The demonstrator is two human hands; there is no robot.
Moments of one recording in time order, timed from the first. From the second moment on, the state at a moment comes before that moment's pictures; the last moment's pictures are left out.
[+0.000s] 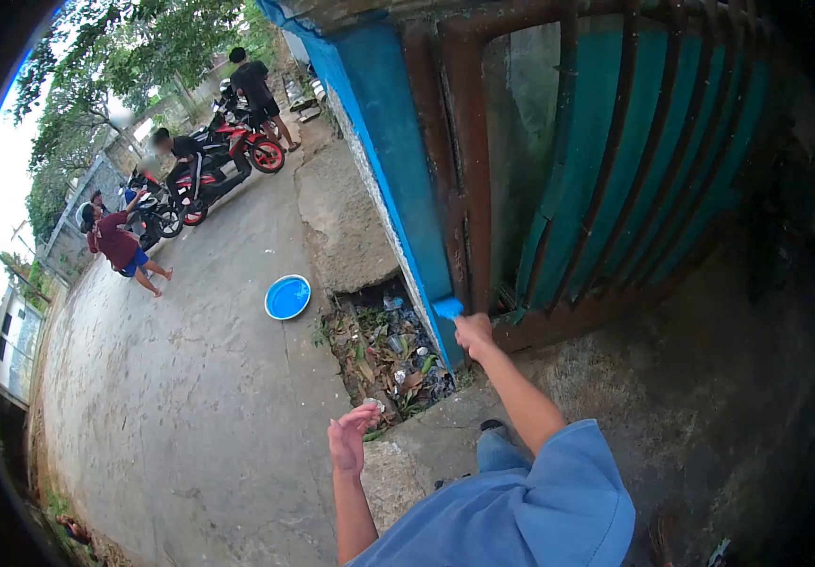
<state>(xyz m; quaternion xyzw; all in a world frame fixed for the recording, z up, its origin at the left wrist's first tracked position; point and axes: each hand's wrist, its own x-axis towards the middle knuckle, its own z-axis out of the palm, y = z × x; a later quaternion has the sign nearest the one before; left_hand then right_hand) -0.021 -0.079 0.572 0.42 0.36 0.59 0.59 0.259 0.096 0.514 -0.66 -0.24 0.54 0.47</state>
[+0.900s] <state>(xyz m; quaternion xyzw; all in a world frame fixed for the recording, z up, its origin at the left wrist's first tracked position) -0.015 -0.076 0.584 0.47 0.29 0.56 0.61 0.267 0.092 0.804 -0.44 -0.41 0.45 0.66</state>
